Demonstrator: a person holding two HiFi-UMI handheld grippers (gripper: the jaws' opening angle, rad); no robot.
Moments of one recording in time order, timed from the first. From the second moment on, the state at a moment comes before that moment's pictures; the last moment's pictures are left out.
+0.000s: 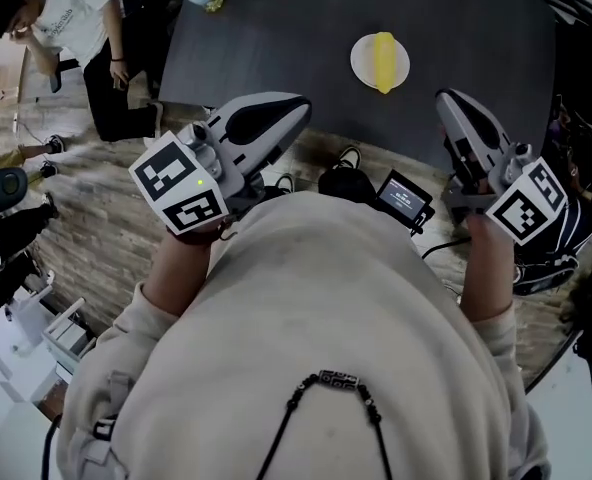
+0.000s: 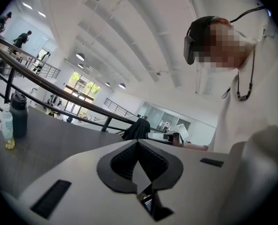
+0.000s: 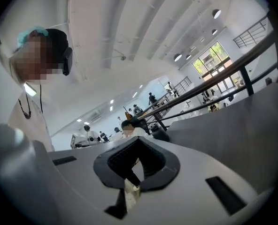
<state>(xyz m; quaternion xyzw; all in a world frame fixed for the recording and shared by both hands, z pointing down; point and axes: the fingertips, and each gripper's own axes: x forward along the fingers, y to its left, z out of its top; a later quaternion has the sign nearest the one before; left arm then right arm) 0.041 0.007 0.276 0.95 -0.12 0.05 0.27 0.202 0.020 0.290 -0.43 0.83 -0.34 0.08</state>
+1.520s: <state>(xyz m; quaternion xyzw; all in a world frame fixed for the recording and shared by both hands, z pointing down) 0.124 -0.041 0.267 0.97 0.13 0.06 0.21 0.258 0.074 0.282 -0.64 0.70 -0.29 0.12</state>
